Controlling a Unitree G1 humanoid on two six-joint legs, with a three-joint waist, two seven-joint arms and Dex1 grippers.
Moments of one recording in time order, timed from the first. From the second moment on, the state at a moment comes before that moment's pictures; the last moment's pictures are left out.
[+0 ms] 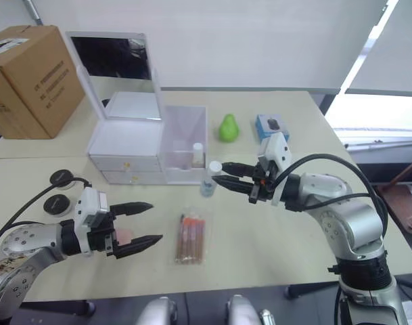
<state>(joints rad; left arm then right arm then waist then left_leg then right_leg) 0.10 0.76 0.21 -0.57 -0.66 0.54 -0.87 -0.57 -0.54 0.03 -0.36 0.66 0.69 0.83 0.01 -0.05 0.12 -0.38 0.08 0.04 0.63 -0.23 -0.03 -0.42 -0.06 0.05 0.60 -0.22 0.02</state>
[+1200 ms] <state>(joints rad) 0.11 0.64 0.44 -0.74 -0.75 0.63 -0.43 -0.98 -0.08 0.29 0.54 0.09 0.39 0.65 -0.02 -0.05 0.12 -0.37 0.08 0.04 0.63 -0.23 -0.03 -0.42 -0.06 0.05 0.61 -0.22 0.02</state>
